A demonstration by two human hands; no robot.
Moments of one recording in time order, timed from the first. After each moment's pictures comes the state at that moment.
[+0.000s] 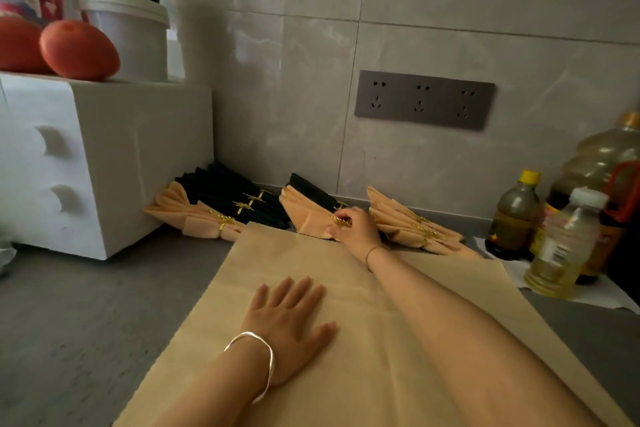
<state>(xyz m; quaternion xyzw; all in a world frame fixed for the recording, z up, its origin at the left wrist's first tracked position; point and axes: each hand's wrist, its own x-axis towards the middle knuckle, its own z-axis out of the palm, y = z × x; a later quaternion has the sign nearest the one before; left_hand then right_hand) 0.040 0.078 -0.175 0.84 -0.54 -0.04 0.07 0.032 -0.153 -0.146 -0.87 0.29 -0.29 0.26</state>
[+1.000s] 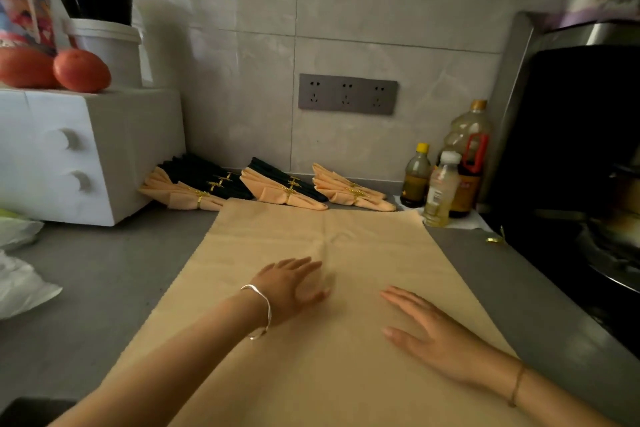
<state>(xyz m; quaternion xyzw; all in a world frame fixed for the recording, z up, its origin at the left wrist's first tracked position) -0.067 0.135 -0.136 0.77 -0.62 -0.08 0.09 -0.314 0.030 -0.153 -0.93 0.29 -0.09 0.21</state>
